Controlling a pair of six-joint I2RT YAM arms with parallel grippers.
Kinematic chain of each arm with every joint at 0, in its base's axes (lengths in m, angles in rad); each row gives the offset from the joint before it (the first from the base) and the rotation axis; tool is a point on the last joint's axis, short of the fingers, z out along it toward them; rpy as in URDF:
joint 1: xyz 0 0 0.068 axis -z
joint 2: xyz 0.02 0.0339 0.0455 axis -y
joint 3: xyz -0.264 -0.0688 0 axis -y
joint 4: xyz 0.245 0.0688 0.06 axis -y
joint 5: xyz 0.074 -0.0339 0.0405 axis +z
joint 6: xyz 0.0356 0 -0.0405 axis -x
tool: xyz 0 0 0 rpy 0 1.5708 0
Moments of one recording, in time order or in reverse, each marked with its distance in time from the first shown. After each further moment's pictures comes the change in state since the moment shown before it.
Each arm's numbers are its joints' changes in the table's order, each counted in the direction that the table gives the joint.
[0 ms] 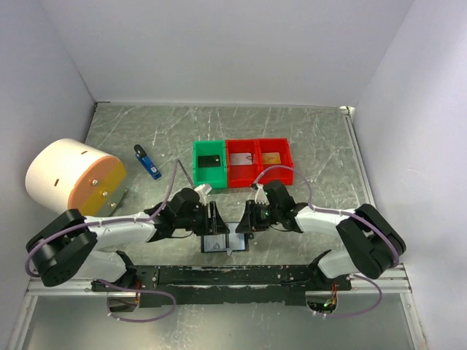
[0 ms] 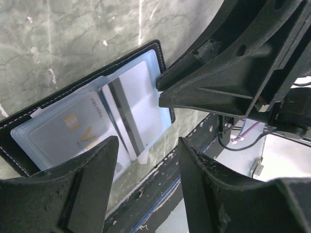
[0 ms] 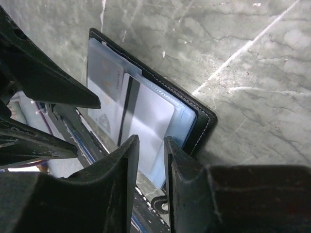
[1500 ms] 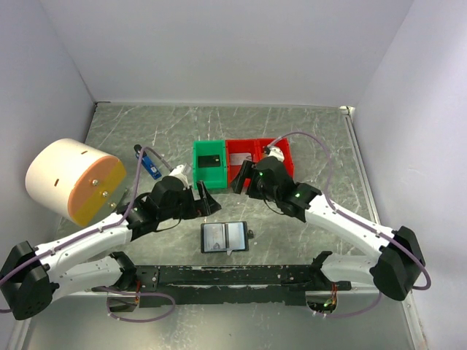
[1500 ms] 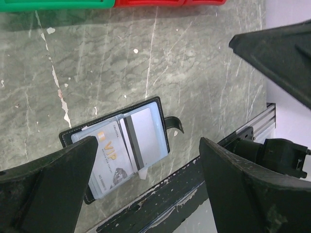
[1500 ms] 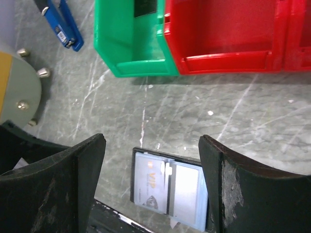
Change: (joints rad) left arm -0.061 0.288 0.144 -0.351 0.267 -0.050; right arm -0.161 0.206 0.402 -0.400 -0.735 -0.184
